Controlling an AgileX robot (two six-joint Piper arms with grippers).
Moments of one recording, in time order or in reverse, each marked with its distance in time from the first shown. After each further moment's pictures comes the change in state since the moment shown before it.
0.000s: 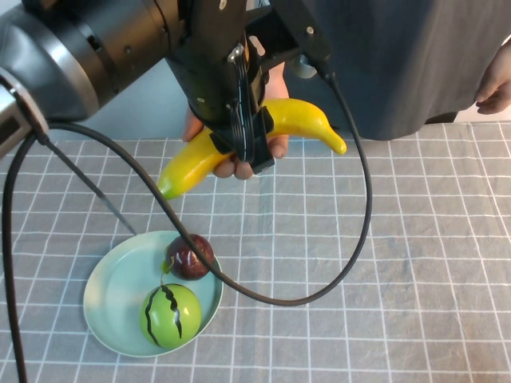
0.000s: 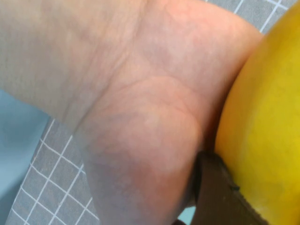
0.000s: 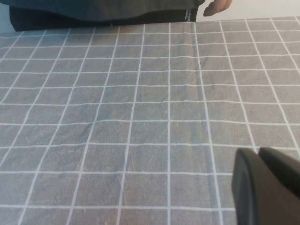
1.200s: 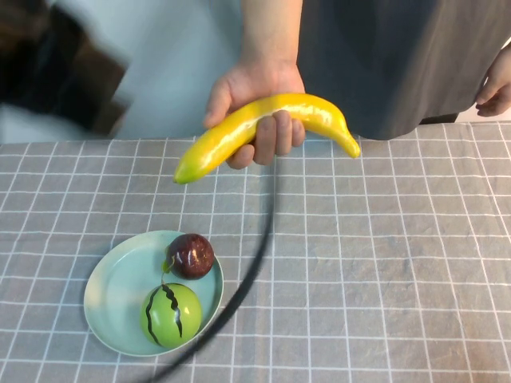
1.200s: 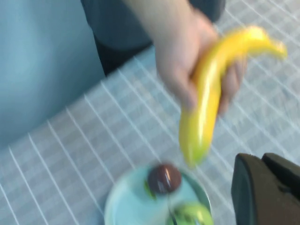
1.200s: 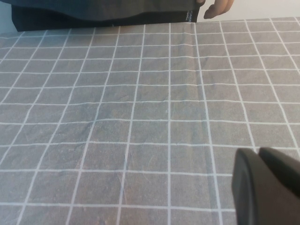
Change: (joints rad) right arm 0.000 0.000 0.000 0.000 0.000 0.000; left arm 0.000 -0.578 0.184 -0.074 0.008 -0.365
